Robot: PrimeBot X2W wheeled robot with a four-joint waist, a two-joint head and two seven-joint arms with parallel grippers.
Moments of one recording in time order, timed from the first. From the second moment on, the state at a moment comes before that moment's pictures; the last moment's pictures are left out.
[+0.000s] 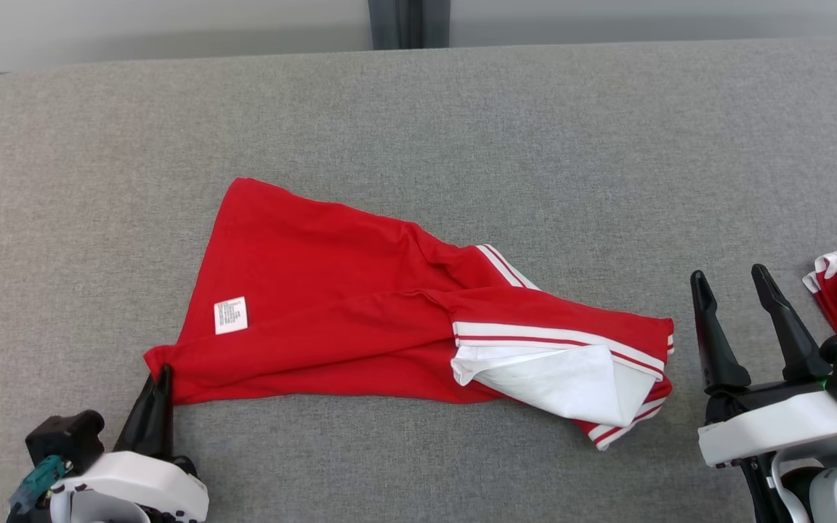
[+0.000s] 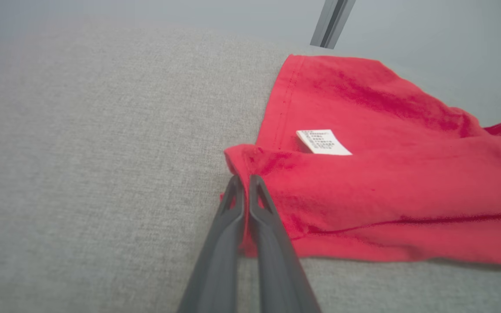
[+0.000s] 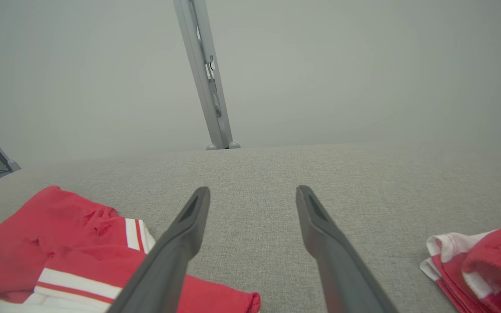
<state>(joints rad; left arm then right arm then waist) -0.12 0.31 -0.27 0.39 -0.62 0.07 -0.26 -0.09 -0.05 -0.01 -0.02 0.21 0.13 -0.08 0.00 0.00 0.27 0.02</state>
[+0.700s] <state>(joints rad) -0.11 0.22 -0.06 0.19 -0.50 0.06 -0.26 -0.07 -0.05 -0.04 -0.03 0.22 0.13 -0.06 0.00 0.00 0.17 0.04</state>
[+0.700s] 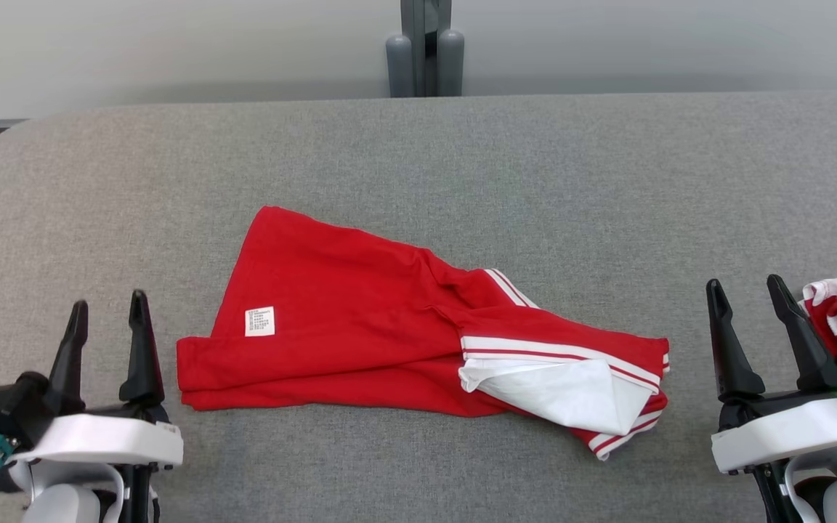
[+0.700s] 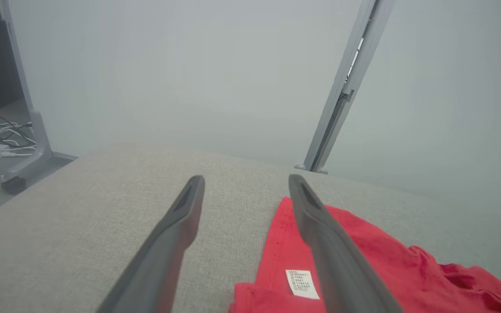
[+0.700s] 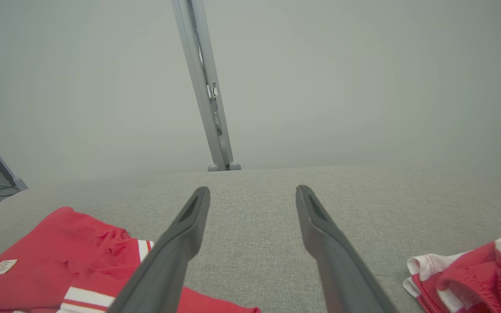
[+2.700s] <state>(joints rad) 0.02 0.37 -0.23 -0.07 -0.47 0.12 0.28 0.04 -0.06 0.15 -0.06 0.19 0.13 0.17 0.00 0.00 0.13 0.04</state>
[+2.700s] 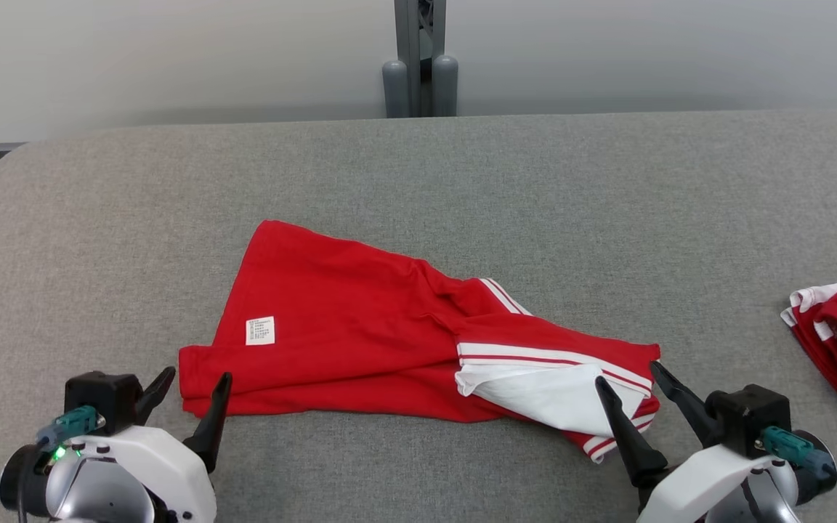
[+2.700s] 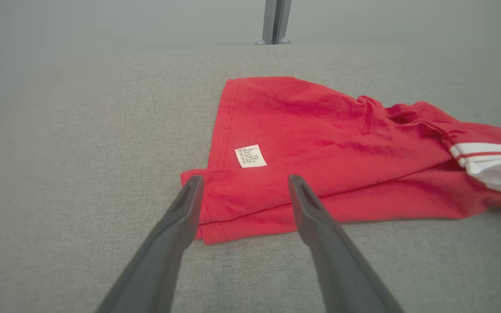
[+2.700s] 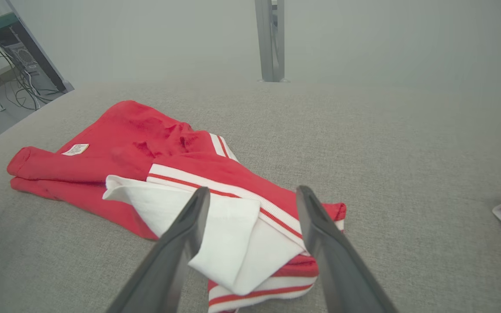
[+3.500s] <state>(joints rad) -0.25 0.38 -0.23 0.32 -0.61 -0.06 0.30 -0.06 -0.07 0.23 -0.01 0.21 0.13 0.23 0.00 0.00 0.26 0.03</state>
